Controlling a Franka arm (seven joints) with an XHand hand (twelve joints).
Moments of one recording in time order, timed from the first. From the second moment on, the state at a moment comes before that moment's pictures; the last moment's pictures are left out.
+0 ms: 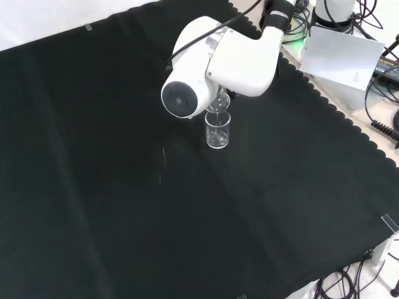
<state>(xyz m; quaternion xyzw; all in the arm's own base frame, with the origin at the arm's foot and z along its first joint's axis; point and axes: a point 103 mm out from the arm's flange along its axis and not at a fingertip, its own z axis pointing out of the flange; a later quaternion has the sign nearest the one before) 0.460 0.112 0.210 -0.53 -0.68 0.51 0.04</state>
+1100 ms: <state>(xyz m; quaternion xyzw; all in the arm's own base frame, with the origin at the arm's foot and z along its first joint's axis) 0.464 0.125 0.214 -0.52 -0.66 0.53 0.04</state>
